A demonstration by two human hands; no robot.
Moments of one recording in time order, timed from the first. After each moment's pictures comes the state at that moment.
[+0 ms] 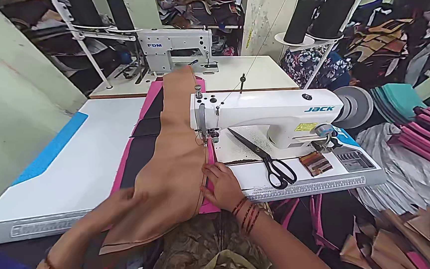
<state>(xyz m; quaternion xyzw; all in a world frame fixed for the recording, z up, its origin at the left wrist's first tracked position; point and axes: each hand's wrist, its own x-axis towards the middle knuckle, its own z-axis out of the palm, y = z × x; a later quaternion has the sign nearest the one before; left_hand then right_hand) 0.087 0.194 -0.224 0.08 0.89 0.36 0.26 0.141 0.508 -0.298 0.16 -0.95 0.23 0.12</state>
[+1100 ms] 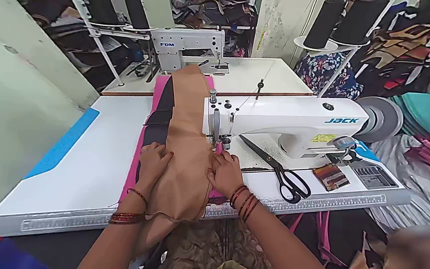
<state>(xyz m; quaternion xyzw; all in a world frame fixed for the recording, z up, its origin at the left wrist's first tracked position) -0.017 0.260 -0.269 0.08 0.96 0.27 -0.03 0.086 0.497 -0.272 0.07 -0.98 0.15 0.07</state>
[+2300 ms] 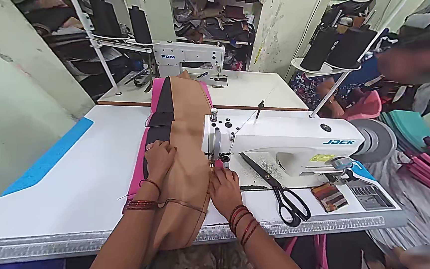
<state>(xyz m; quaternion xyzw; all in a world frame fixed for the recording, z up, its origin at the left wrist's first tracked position) -0.074 0.305 -0.259 0.00 0.97 0.25 -0.03 0.082 0.500 -0.302 0.08 -0.96 0.13 0.23</state>
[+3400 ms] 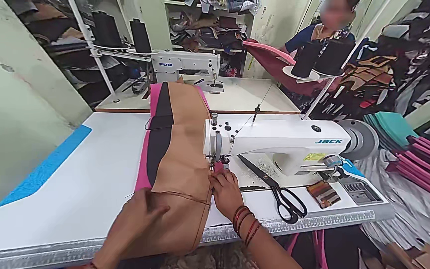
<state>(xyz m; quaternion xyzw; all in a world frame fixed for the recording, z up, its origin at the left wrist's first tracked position) 0.052 0.226 -0.258 0.04 0.96 0.26 0.10 0.084 0.507 -0.303 0.11 -0.95 0.19 0.21</state>
